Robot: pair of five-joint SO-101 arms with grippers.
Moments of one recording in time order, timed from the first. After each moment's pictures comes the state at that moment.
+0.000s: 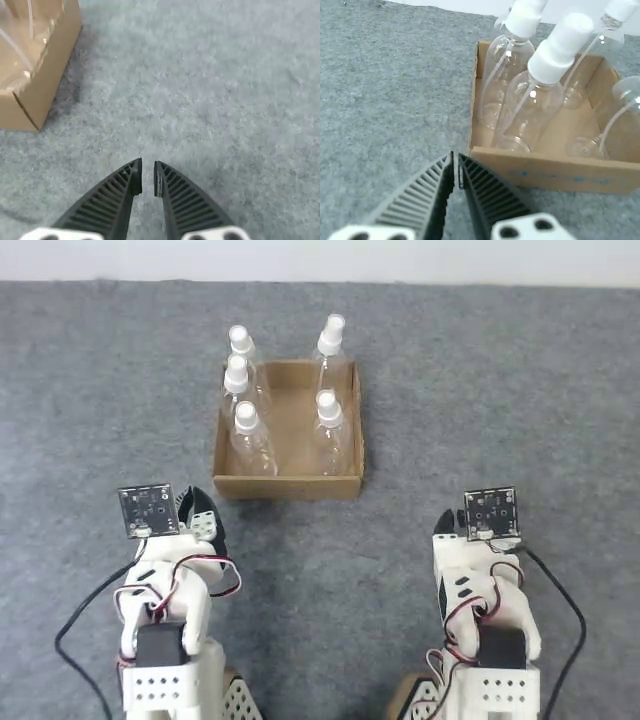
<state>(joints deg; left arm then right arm) -7.8 -103.3 97.1 49.6 10.3 -1.7 -103.1 95.2 53.4 7.6</state>
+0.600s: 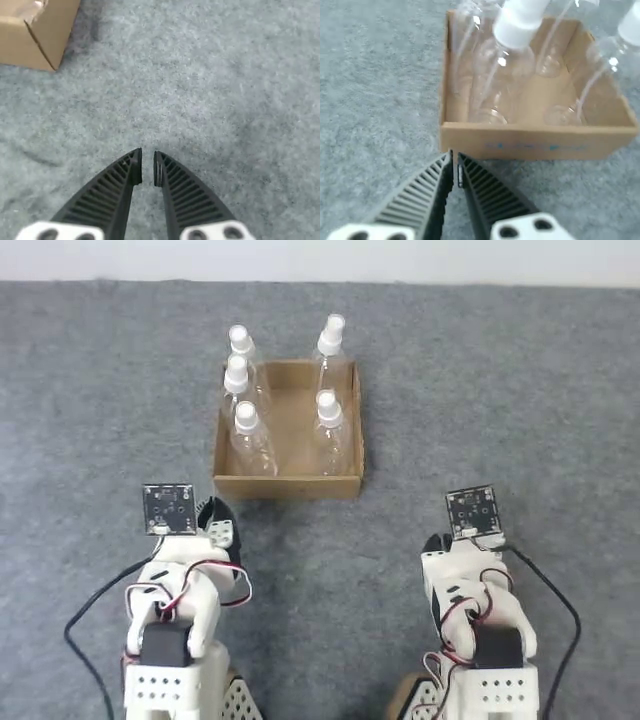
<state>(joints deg) -2.2 -103.3 97.1 54.2 9.3 -5.5 -103.1 95.2 61.6 7.0</state>
